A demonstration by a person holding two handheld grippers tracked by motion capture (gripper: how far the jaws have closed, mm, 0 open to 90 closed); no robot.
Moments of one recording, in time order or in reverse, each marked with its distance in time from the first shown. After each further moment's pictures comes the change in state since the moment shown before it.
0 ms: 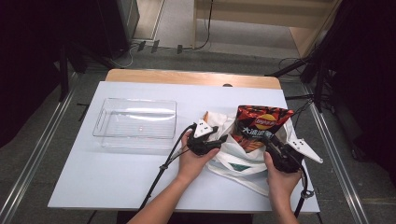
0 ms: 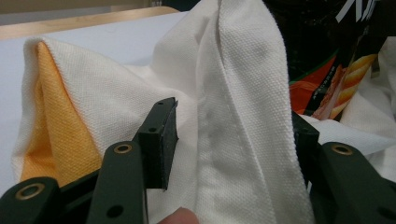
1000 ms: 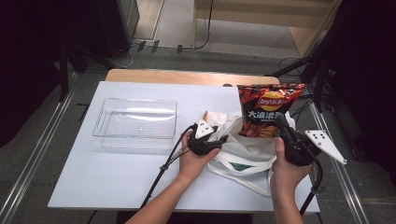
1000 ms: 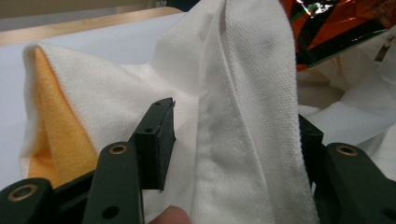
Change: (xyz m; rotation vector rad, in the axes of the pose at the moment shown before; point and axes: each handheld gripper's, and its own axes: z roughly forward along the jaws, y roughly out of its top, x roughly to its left) left arm -0.004 0.004 -0.004 0.006 0.021 -0.005; right arm 0.024 0.063 -0.037 -0.254 0.033 0.028
